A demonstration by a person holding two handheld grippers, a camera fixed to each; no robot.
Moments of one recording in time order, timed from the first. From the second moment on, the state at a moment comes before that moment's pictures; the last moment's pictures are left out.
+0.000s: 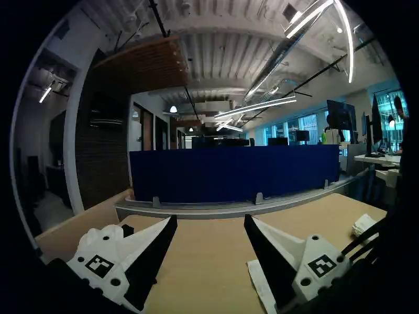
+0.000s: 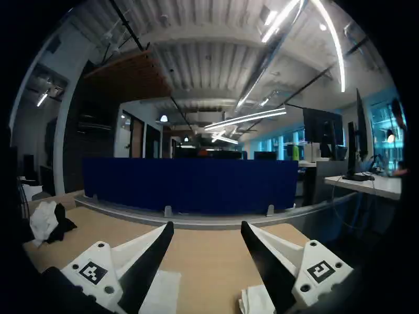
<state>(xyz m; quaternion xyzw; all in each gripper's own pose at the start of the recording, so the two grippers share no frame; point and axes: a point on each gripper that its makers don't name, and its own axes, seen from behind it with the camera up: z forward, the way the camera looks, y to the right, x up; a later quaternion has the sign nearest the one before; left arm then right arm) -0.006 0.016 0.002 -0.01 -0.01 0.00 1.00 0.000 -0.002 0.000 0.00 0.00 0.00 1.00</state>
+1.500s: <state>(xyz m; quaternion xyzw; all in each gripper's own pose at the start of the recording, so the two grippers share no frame) -0.195 0.140 -0.046 -0.27 -0.27 0.08 0.92 -0.182 -0.098 -0.046 0.22 -0.29 -0.09 0.93</state>
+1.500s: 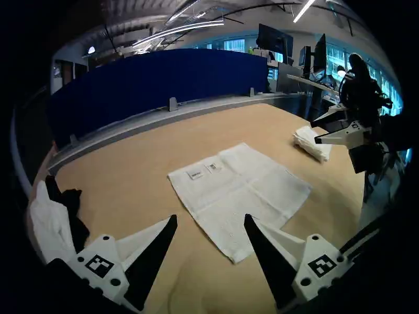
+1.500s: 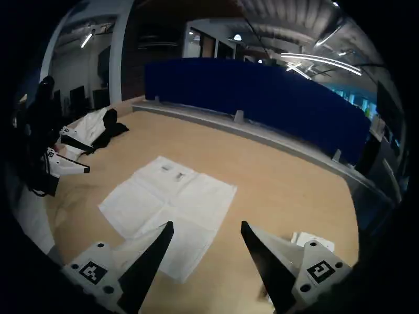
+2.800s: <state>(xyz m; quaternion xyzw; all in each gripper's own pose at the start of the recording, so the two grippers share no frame) -0.296 0.174 -0.094 -0.30 -0.41 0.07 0.86 -0.312 -0.103 -0.144 0.25 -0.43 -0.10 0.86</state>
